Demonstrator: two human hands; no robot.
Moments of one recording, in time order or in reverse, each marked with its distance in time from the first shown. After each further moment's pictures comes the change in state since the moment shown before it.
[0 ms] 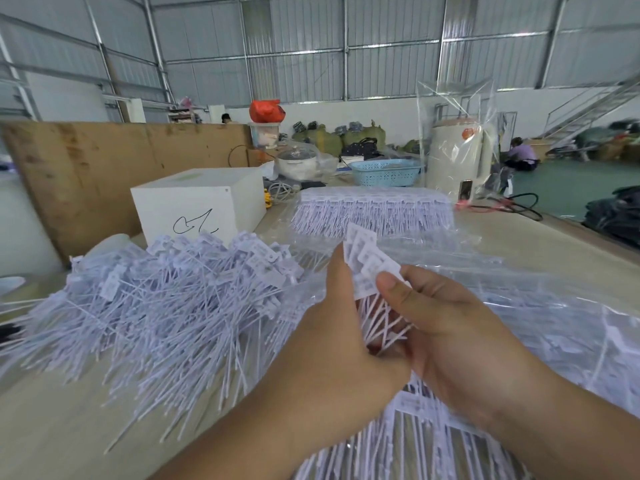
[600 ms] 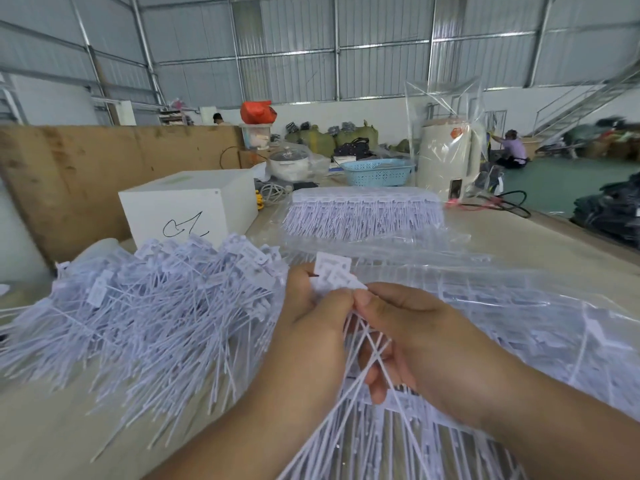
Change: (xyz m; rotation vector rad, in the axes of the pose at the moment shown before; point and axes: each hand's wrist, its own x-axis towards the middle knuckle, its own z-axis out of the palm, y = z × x) left_hand 0.015 0.003 0.005 -0.612 0.268 -0.146; right_hand 0.001 0.005 -0.004 -0.162 -0.081 0.113
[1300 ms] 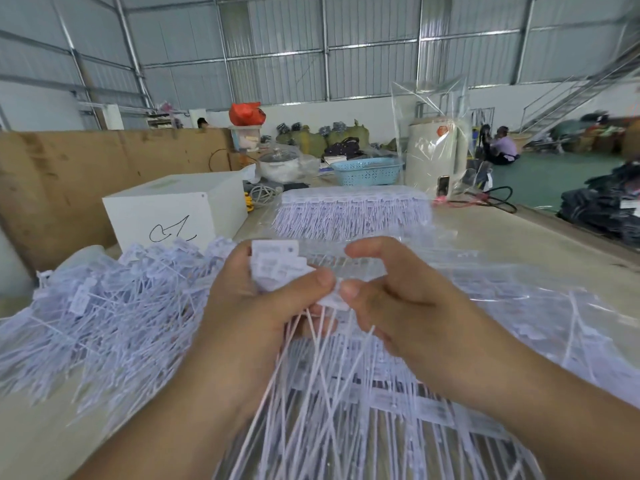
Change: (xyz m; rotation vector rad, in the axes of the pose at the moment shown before) left_hand 0.003 0.015 -0.022 -0.051 0.043 0.100; right_hand -0.011 -0.020 -0.011 -0.455 0.068 -0.198
